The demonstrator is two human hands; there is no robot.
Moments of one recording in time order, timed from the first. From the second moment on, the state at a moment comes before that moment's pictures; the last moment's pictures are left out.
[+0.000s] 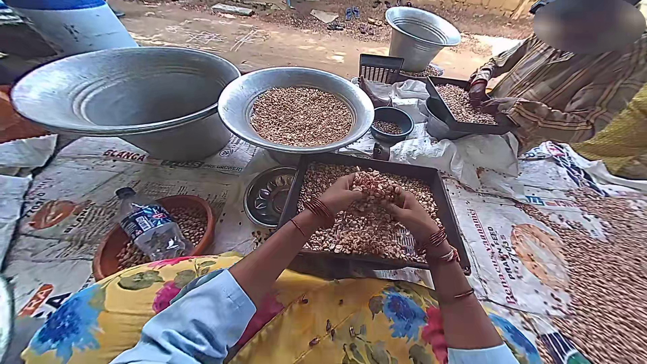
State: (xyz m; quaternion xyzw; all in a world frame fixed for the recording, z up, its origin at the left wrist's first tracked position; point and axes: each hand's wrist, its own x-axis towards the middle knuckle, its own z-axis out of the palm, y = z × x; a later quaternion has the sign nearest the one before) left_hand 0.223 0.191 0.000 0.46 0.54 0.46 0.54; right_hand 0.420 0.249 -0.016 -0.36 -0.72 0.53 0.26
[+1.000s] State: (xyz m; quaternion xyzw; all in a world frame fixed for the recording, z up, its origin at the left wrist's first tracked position) left_hand 0.184 0.215 -0.024 0.66 0.71 0.21 0.15; right_hand 0.424 0.258 -0.002 -0.53 -0.83 0.17 -0.09
